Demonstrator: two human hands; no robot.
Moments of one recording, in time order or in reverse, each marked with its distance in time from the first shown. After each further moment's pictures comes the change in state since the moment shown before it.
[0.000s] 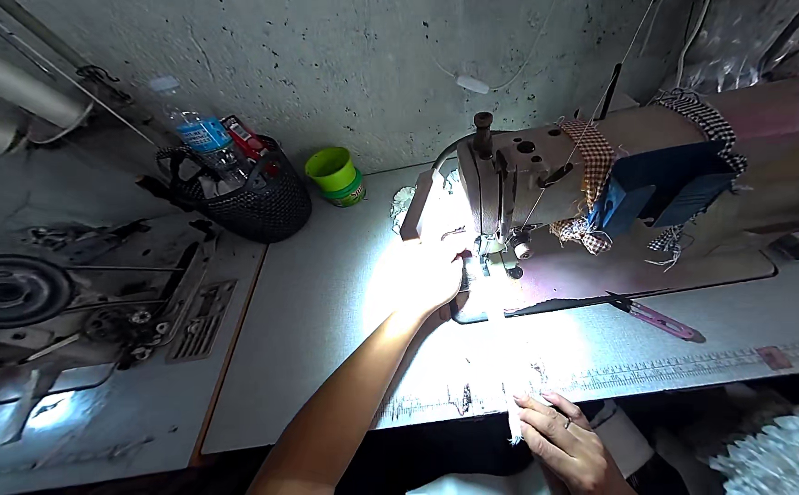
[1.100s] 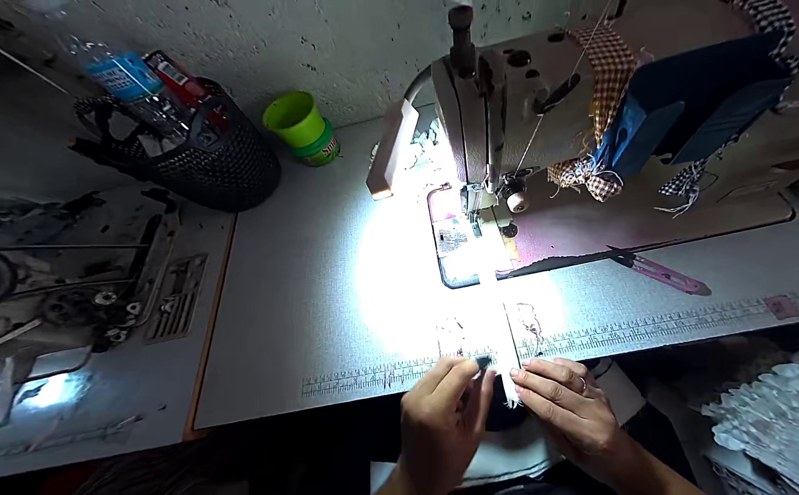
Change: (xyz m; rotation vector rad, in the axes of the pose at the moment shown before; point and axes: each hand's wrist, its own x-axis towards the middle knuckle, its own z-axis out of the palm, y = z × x) left_hand -0.193 0.077 0.028 -0.314 0.400 0.066; right_hand -0.006 0.008 0.000 0.119 0.087 -0.003
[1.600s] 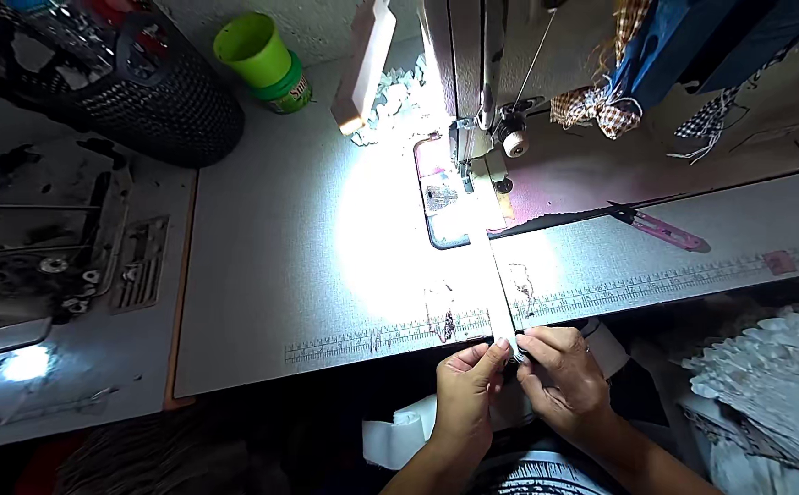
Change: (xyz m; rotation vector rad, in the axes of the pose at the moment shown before) left_hand -0.015 0.036 0.037 -0.979 0.038 -1.297; right_hand -0.004 -0.024 0.004 -0.023 0.094 0.287
